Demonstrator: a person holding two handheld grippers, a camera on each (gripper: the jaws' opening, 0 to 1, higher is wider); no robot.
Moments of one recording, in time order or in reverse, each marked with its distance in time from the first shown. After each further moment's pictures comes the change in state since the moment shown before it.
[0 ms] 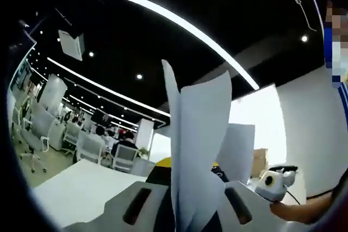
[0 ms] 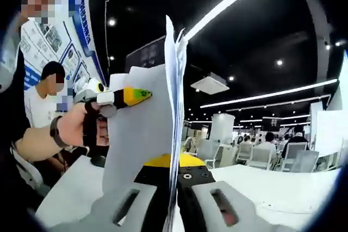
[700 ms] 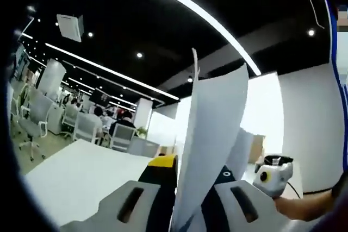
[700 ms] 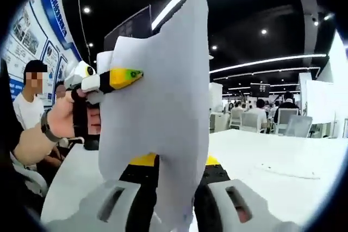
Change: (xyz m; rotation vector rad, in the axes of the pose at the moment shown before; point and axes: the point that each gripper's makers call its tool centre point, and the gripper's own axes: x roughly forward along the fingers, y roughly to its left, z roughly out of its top) left arm 0.020 0.013 -0.057 -0.057 0.171 -0.006; right arm -0.010 -0.024 -0.059 0.173 0.262 -0.070
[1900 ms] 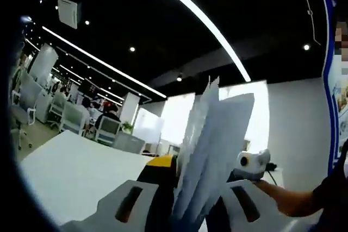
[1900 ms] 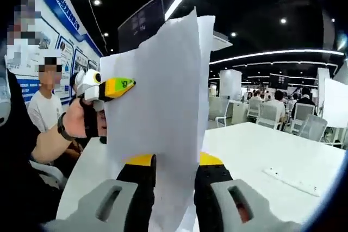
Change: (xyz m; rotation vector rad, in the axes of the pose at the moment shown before) left arm -0.016 -0.008 0.000 -0.085 0.004 -0.095; right arm -0.002 0.010 0.017 -0.005 0.112 0.175
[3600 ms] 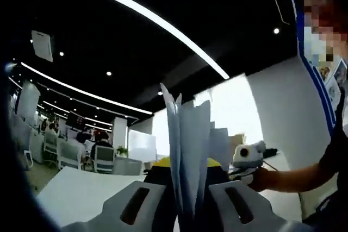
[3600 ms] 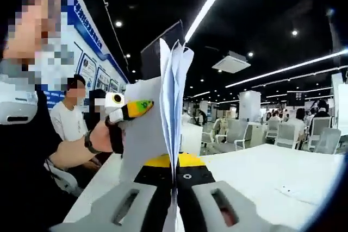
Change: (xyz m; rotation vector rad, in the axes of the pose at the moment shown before) left arm -0.010 -0.028 0.020 0.293 -0.070 -0.084; right arm -0.025 0.021 0.031 -0.028 -0.204 0.113
